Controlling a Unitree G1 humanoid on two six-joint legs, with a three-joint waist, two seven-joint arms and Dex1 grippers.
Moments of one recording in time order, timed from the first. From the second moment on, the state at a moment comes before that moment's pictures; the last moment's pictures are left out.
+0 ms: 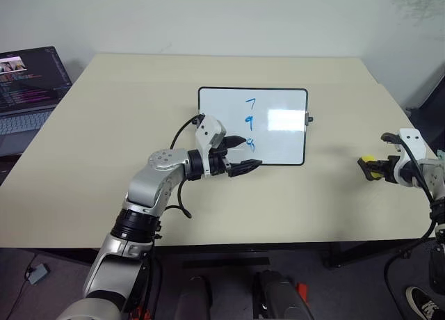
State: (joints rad) left arm -0.63 0.39 -0.15 0.05 -0.39 0.51 -0.88; right arm -0.69 -0.80 -0.15 0.56 0.25 0.93 0.52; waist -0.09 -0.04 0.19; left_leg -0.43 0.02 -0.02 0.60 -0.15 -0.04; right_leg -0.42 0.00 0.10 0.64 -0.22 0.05
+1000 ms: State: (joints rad) left arm -0.63 0.39 -0.15 0.05 -0.37 0.51 -0.86; right arm -0.71 -0.86 -0.15 0.52 0.26 0.96 0.61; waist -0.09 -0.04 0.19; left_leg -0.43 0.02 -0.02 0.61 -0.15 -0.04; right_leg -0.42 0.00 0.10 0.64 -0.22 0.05
